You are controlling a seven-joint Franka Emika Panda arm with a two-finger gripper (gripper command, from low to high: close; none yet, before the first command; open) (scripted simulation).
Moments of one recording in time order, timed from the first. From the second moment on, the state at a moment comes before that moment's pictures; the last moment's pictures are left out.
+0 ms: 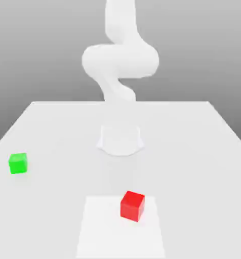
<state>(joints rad) 0.06 -0.72 -0.06 -2.35 0.01 2.35 0.68</state>
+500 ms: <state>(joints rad) 0.34 -0.20 -0.26 -2.70 0.09 2.68 -0.08</state>
